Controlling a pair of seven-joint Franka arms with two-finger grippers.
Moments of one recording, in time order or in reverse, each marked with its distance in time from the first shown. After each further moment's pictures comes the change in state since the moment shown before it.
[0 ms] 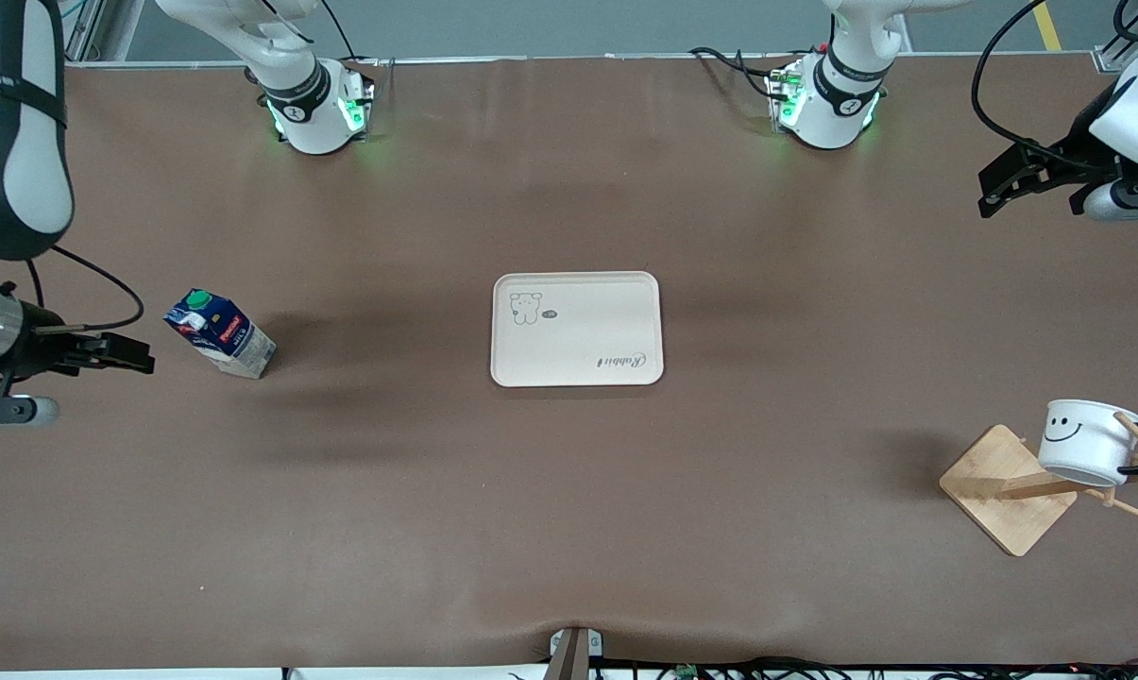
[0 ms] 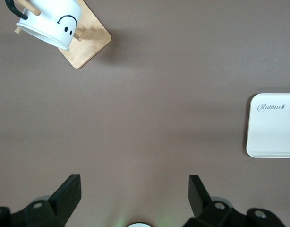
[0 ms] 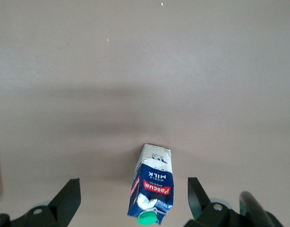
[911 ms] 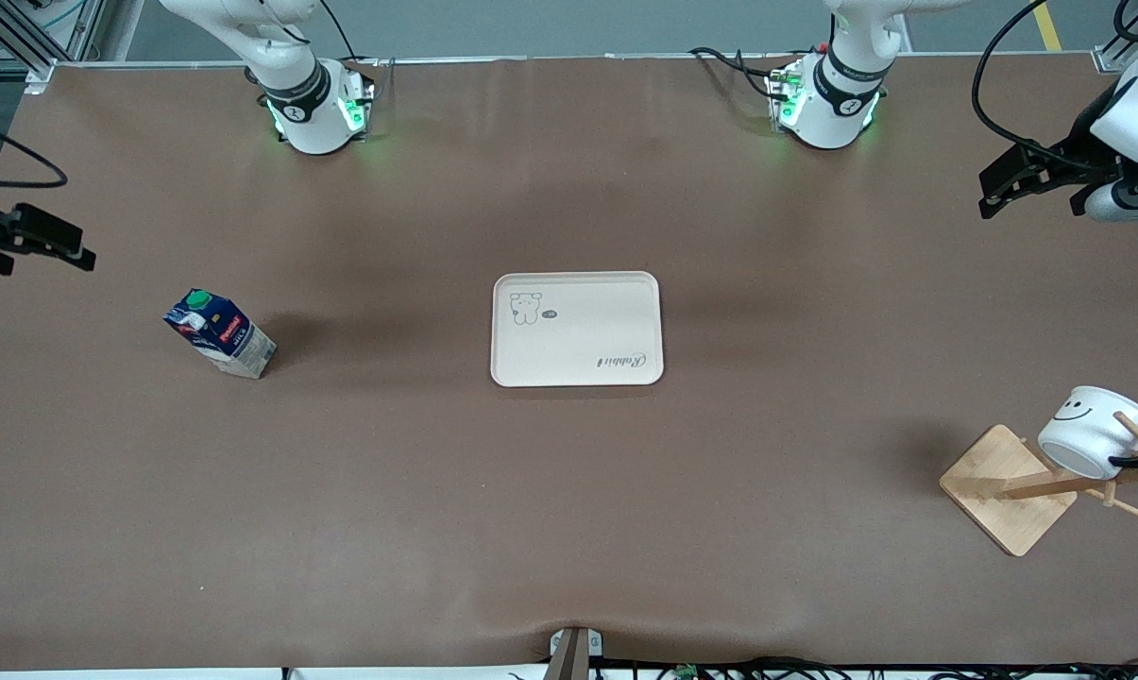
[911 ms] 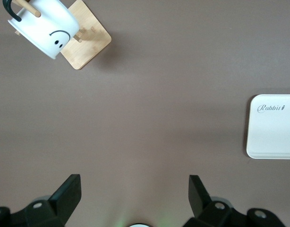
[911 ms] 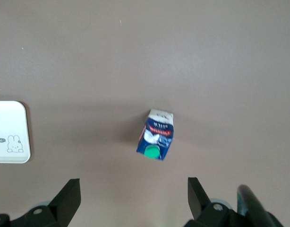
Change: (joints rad) left arm 0.000 0.000 0.000 0.000 0.000 0.006 0.000; right arm -0.093 -0.292 0.056 -0.141 0.025 -0.157 -0.012
